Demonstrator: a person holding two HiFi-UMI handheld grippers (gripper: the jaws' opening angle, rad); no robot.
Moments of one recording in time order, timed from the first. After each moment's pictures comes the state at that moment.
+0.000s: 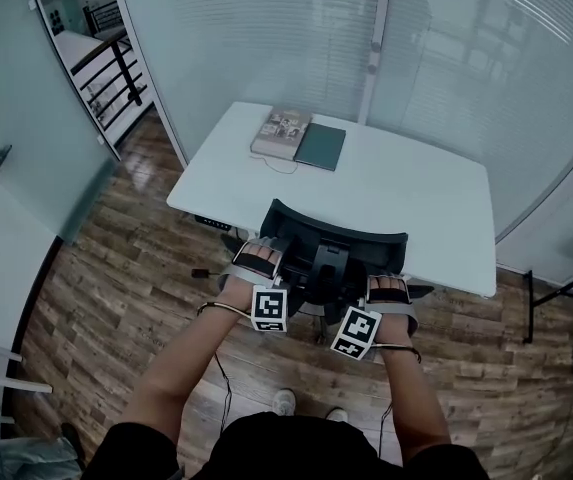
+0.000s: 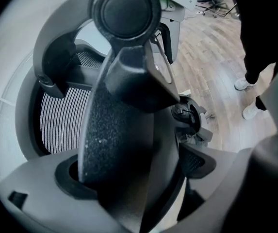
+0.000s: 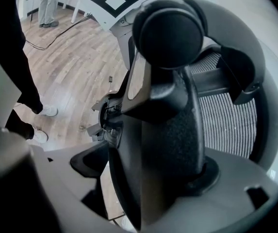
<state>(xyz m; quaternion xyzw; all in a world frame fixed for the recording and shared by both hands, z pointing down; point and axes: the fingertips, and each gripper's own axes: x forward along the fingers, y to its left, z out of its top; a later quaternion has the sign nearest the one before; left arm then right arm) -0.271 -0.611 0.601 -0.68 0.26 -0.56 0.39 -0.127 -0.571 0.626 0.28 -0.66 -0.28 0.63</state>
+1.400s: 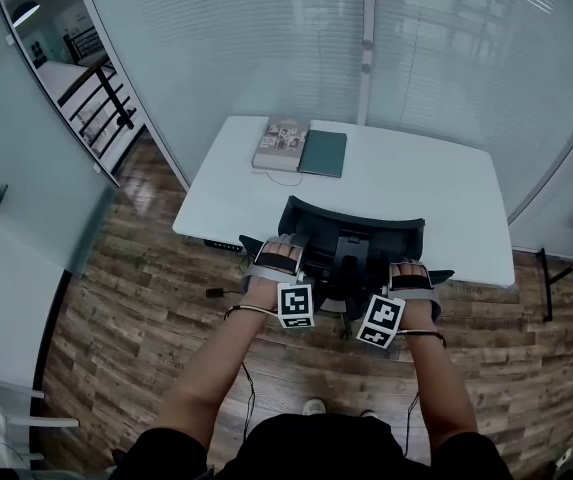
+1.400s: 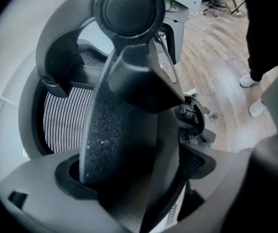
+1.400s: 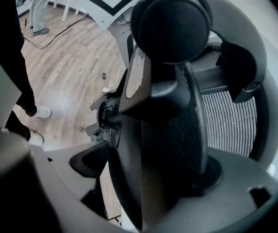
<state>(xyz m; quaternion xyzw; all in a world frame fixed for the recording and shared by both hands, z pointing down) -0.265 -0.669 0.597 -0.69 0.27 -0.54 0.40 -0.122 -0.622 0.625 0.30 -0.65 -0.26 0.65</state>
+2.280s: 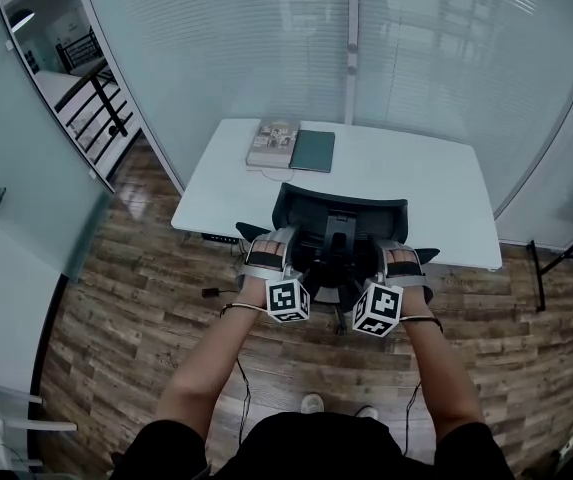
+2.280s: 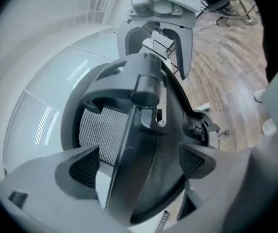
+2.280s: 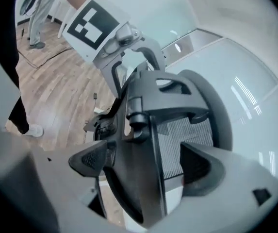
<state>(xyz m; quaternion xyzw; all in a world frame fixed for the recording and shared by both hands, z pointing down) -0.261 -0.630 0.559 -0.72 0.33 -0.45 0.40 -0.154 -0.589 0.570 0.34 -0.72 -0.28 0.54</state>
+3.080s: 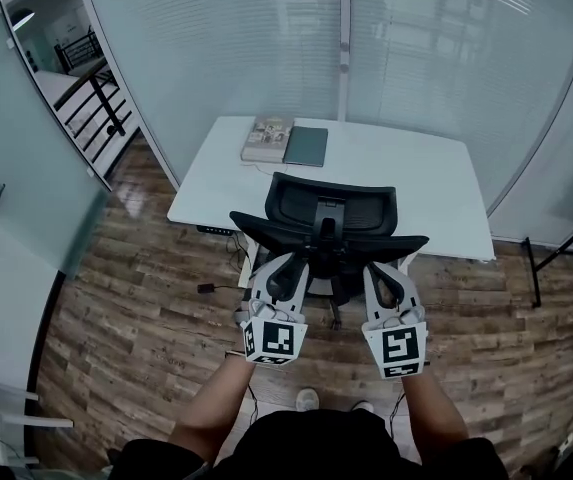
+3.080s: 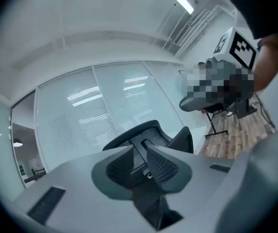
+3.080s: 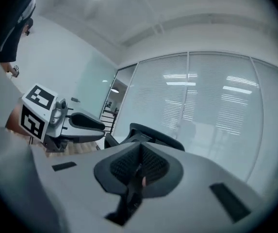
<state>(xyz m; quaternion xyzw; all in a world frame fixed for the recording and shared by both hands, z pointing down) -0.267 -0.508 0.445 -0.84 0.48 -0.14 0.19 -0.145 -0.480 0.421 0.54 -0.83 -0.09 0.11</state>
